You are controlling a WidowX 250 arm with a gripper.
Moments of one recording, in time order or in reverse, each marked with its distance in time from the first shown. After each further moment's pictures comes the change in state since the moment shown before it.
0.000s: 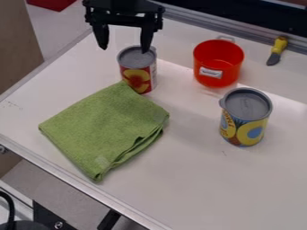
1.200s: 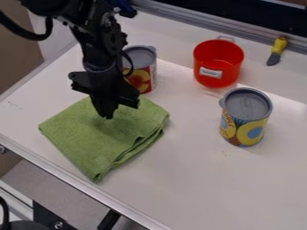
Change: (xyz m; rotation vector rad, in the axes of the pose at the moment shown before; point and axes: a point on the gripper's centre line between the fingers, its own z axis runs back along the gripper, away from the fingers) arm -0.065 0.032 -0.081 -0.024 -0.033 -0.216
